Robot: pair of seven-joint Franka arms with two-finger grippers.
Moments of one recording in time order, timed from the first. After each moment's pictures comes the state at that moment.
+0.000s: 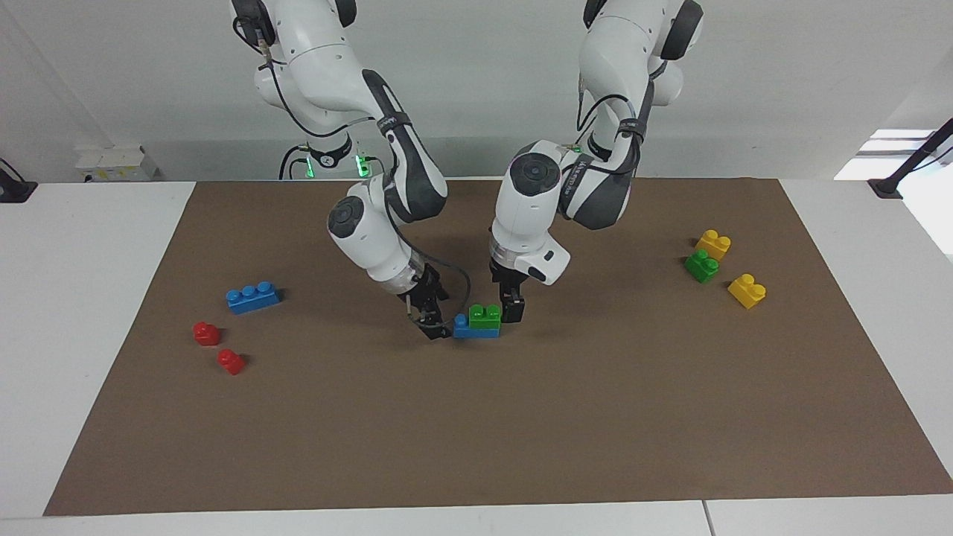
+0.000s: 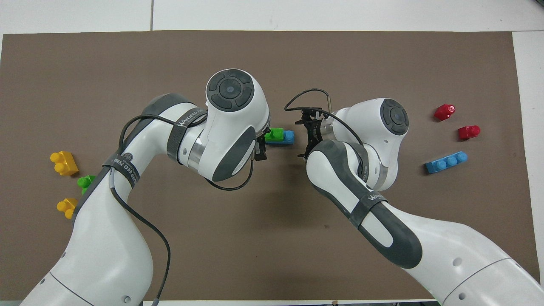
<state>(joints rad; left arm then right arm) -0.48 0.46 -0.16 -1.55 0.01 2.06 -2.26 0.37 0.40 0.05 -1.91 0.58 2.46 1.51</state>
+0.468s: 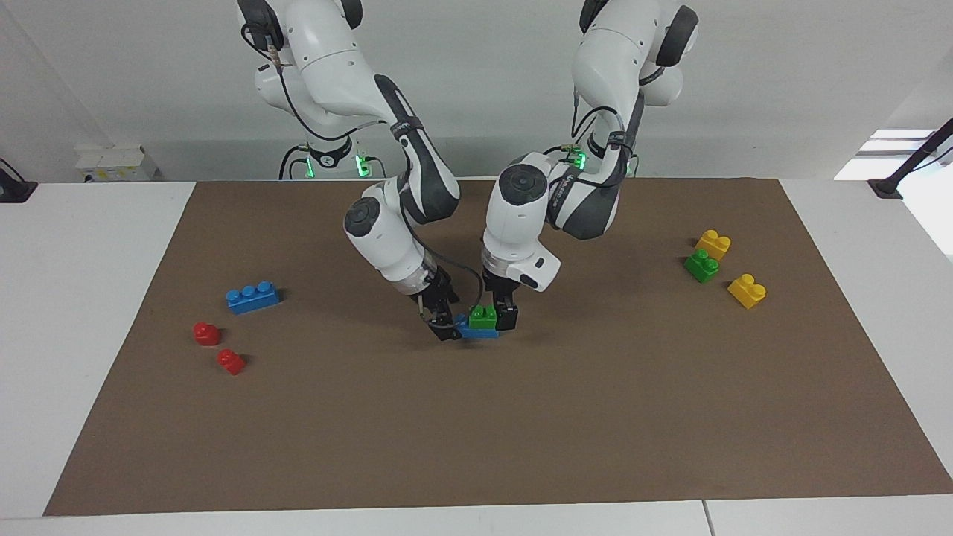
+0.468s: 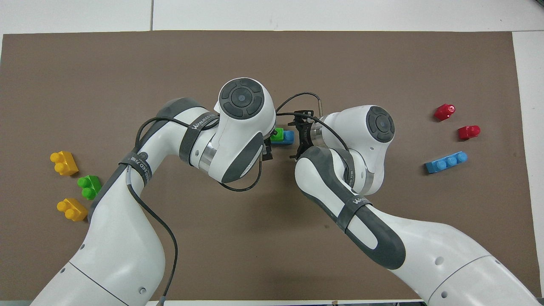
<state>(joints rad) -0.50 0.49 -0.16 -1.57 0.04 2.13 -2.33 0.41 0.43 0.05 -1.91 0.59 2.52 1.52</state>
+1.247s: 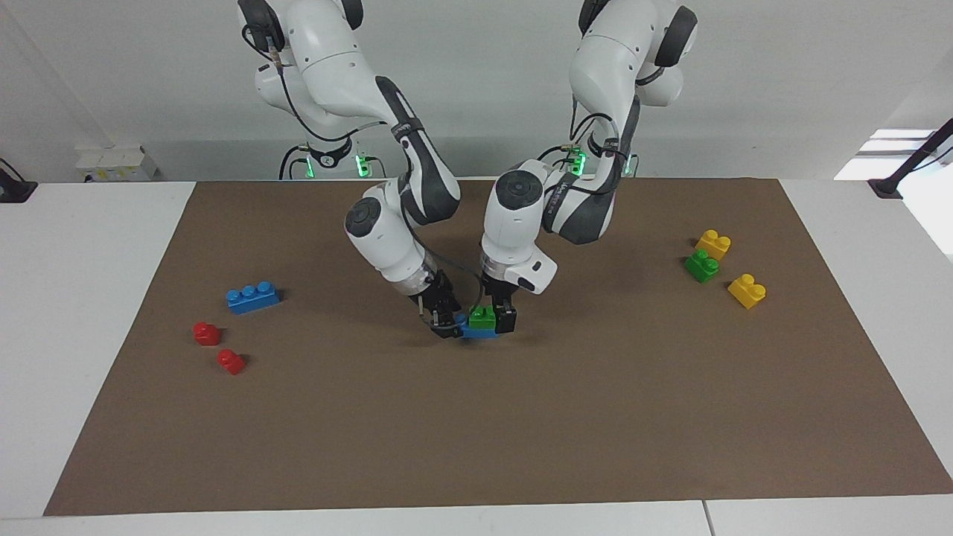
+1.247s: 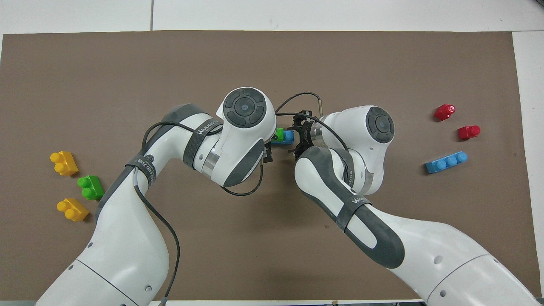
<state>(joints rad) -0.51 0.49 -0.16 -1.61 0.05 2.18 -2.34 0.41 0.43 0.05 -1.91 0.59 2.54 1.53</state>
